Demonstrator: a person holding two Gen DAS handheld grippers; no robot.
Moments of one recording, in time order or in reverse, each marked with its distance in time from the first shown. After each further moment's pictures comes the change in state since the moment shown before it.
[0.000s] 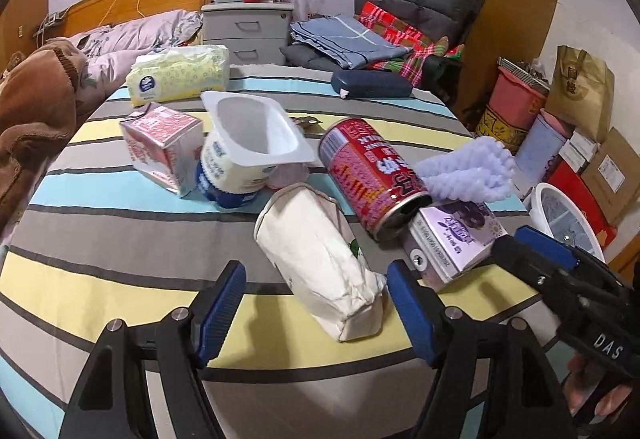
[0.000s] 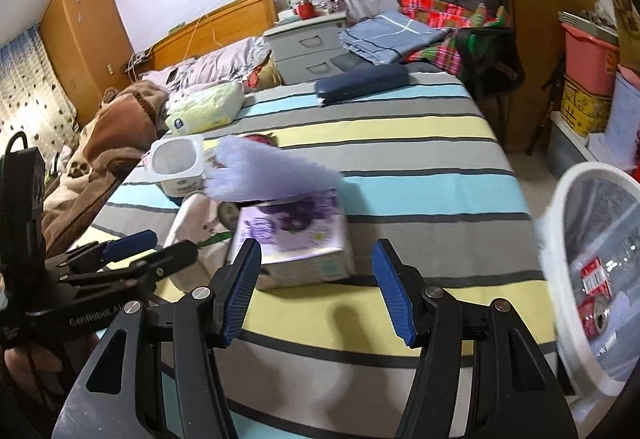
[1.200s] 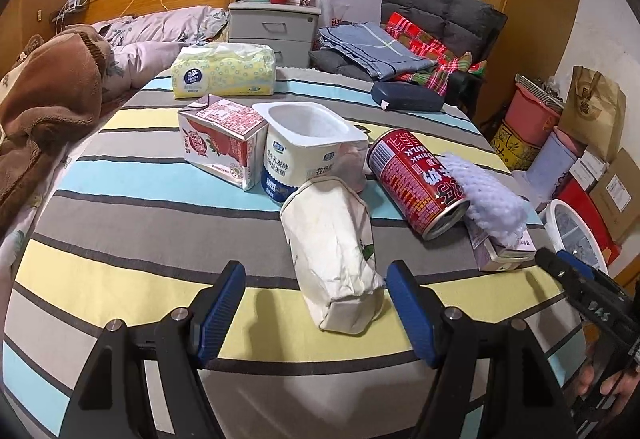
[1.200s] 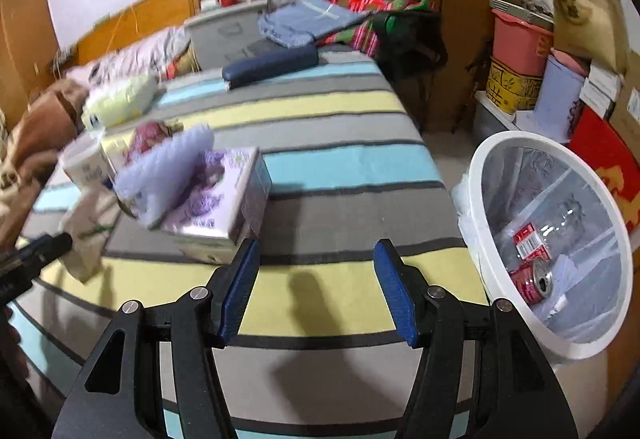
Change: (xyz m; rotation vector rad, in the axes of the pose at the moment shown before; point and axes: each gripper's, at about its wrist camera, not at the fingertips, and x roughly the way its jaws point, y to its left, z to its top) left arm -0.013 0.038 -0.002 -0.054 -0.014 0.027; right arm -0.012 -0.025 -0.007 0.094 0.022 -0.280
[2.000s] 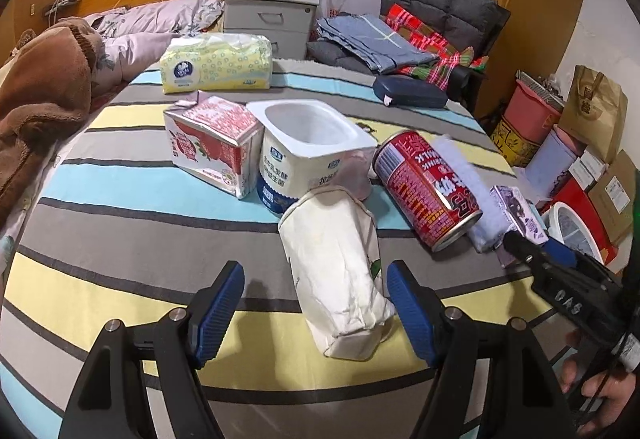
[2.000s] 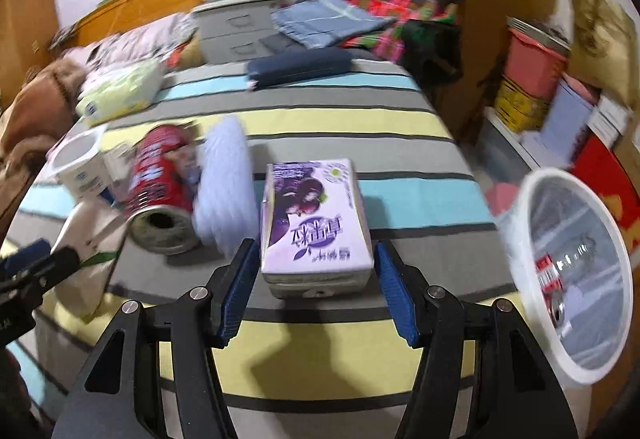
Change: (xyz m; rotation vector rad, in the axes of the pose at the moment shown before) left arm 0.021 0.008 0.015 -0.006 0.043 -0.025; right arm 0.025 0.037 0.017 -0.057 0.027 -0.061
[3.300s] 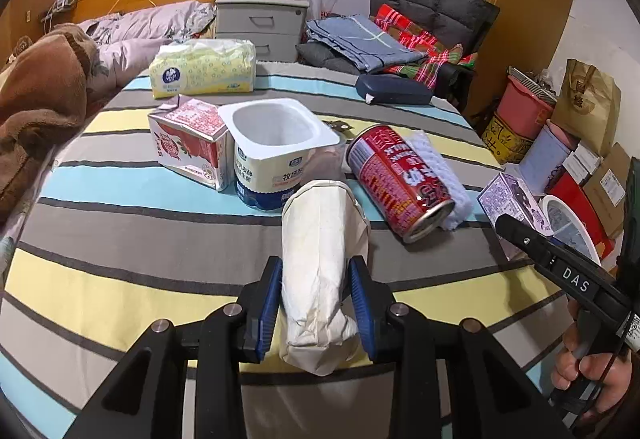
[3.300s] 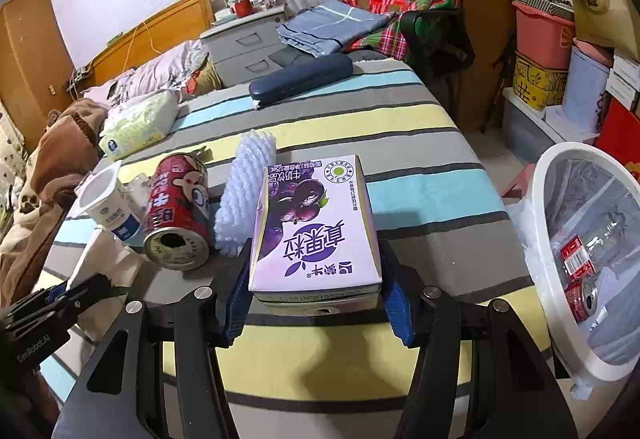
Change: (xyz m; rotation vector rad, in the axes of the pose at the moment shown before) left arm -0.014 -0.019 -0.007 0.022 -0.017 -0.003; right arm -0.002 -0.022 0.002 0.086 -0.023 0.155
